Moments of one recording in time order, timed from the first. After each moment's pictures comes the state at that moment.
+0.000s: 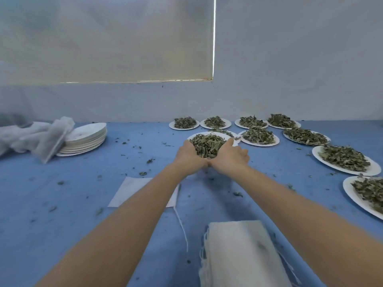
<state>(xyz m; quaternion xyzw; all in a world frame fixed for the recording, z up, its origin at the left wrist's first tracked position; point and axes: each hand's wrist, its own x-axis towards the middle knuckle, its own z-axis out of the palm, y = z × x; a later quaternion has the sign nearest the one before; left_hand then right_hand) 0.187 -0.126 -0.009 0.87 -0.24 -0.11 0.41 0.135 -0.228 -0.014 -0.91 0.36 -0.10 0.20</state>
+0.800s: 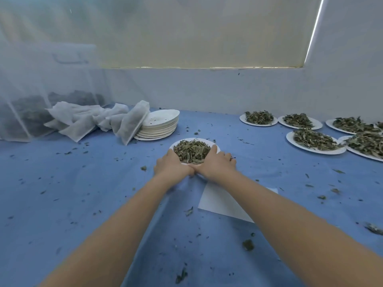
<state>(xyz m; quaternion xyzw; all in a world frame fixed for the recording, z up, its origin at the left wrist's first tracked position) 0.306 0.078 -0.056 0.94 -0.03 -0.03 0.33 0.295 -0.044 -0.061 -0.97 0.18 0.00 0.17</state>
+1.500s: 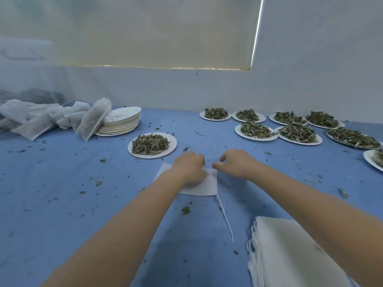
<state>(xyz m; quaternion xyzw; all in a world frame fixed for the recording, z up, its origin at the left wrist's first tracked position) 0.223 -0.038 -0.049 0.94 -0.32 -0.04 0.09 0.161 -0.167 -0.029 -0.98 0.16 0.01 0.14</state>
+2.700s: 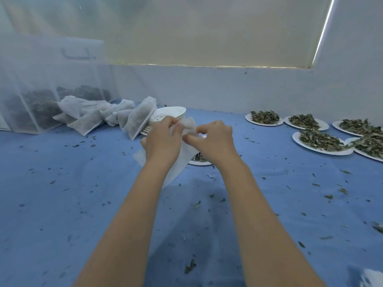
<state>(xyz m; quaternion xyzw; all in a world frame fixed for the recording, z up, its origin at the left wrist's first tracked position) 0.279 0.101 -0.006 0.85 -0.09 0.21 0.48 0.257 -0.014 -0.006 -0.89 0.03 -0.21 0.40</state>
